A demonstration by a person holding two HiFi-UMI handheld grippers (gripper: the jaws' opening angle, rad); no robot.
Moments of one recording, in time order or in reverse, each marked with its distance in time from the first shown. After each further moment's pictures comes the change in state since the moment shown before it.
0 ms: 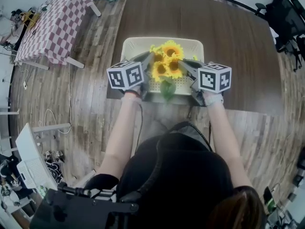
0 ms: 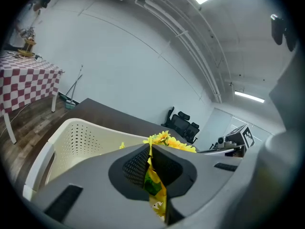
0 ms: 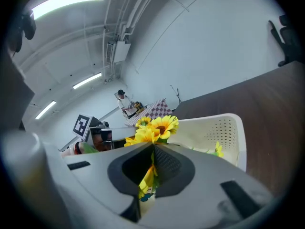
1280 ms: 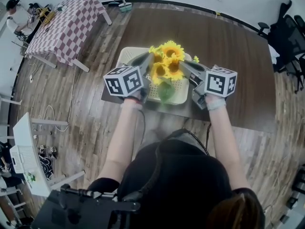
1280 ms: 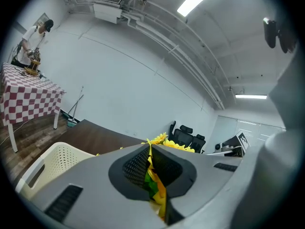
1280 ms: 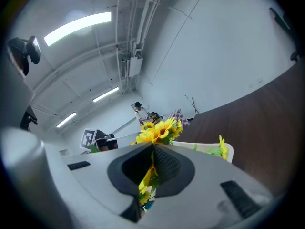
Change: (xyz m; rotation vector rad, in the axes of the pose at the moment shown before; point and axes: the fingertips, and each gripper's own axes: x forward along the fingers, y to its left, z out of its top) left arm -0.008 -0.080 0.058 0.049 -0.221 0.068; right arm -0.068 0.009 0.066 -0.011 -0.110 0.216
